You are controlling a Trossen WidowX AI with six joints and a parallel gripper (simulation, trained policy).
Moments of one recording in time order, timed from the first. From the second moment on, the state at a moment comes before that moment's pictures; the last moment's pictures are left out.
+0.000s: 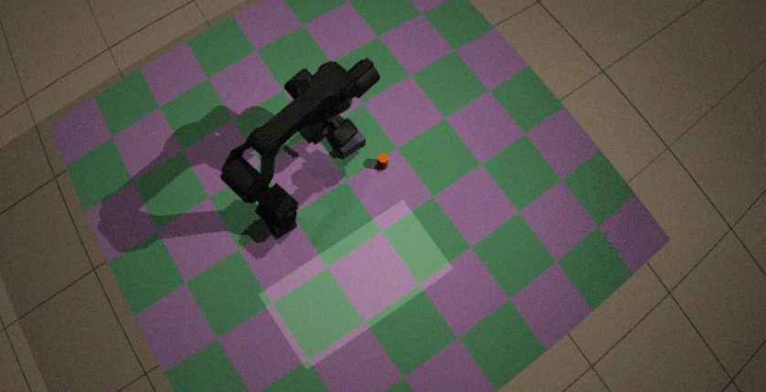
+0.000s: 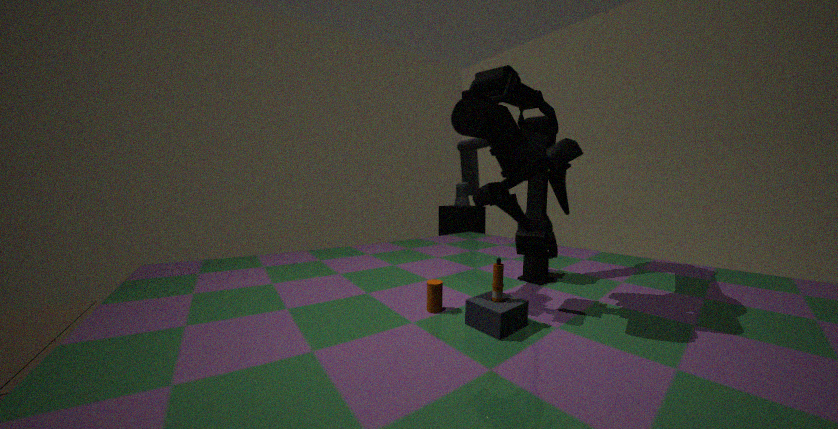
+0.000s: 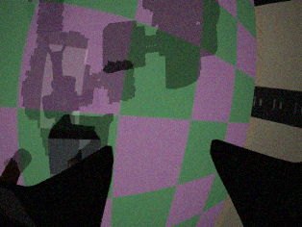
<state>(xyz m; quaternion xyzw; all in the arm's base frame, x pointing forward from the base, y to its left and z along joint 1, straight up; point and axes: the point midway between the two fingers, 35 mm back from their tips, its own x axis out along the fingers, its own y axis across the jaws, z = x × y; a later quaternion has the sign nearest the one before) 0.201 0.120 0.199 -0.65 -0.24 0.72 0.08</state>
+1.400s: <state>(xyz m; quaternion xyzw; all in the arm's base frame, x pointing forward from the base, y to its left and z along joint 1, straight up) 0.285 0.018 0.159 -0.66 -0.06 0.74 0.12</state>
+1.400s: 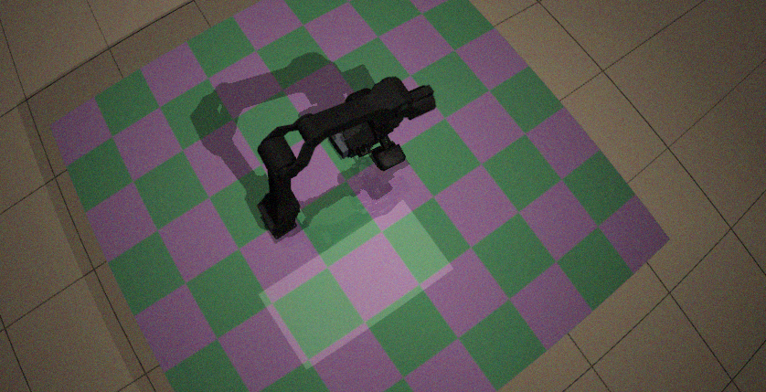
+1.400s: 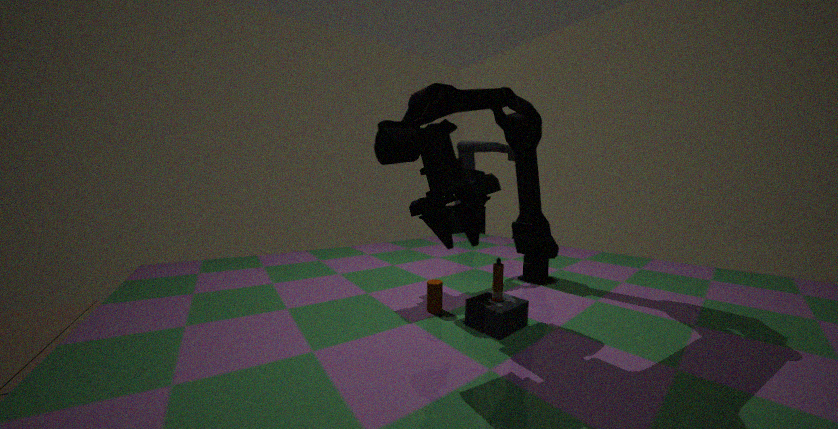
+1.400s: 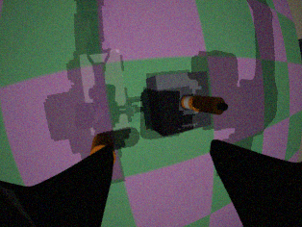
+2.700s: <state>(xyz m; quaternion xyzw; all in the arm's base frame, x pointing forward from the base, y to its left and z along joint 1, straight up) 0.308 -0.024 0.091 -0.64 0.02 0.77 0.06</state>
